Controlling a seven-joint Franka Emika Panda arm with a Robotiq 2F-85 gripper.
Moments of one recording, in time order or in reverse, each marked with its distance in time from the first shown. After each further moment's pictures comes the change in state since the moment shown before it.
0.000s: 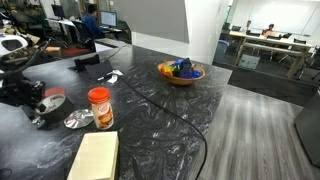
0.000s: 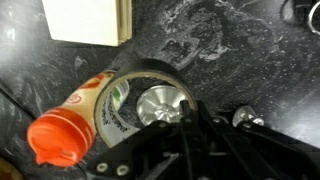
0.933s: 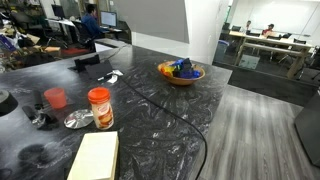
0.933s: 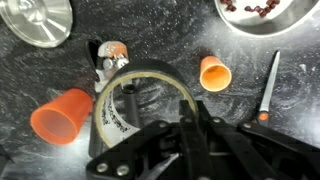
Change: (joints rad) arm 0.314 0.096 0.032 0.075 0.232 0.000 -0.411
